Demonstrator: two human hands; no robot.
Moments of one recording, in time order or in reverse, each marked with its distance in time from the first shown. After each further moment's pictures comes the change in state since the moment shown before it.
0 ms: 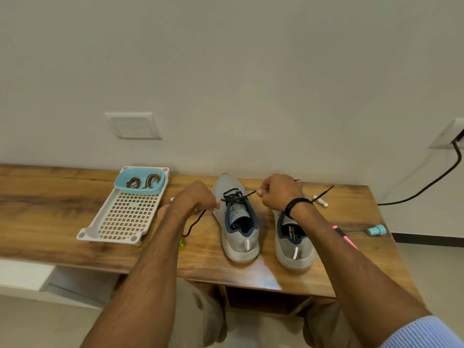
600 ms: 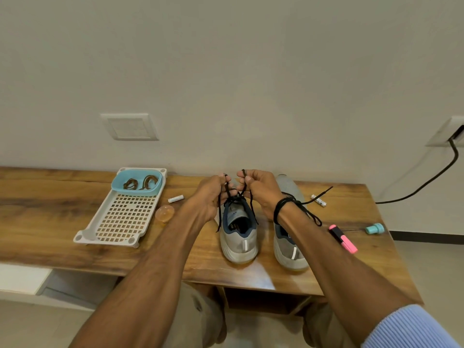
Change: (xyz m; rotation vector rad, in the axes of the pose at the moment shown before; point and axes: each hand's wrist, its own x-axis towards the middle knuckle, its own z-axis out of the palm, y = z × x) left_hand -0.003 0.037 0.031 -1.171 -0.039 -0.059; right_hand -0.001 -0.036 0.018 1.300 -0.066 0.112
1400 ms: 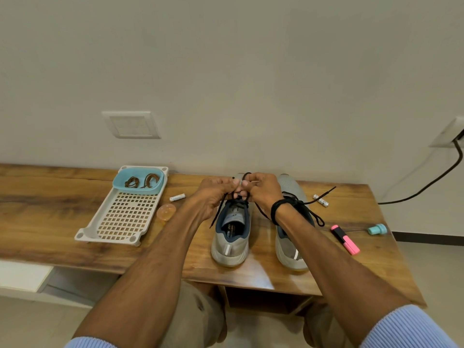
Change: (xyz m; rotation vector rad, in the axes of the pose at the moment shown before) left_hand 0.006 -0.008 -0.012 0.137 -0.178 0.128; right_hand 0.011 0.016 0.000 -0.209 0.096 -0.024
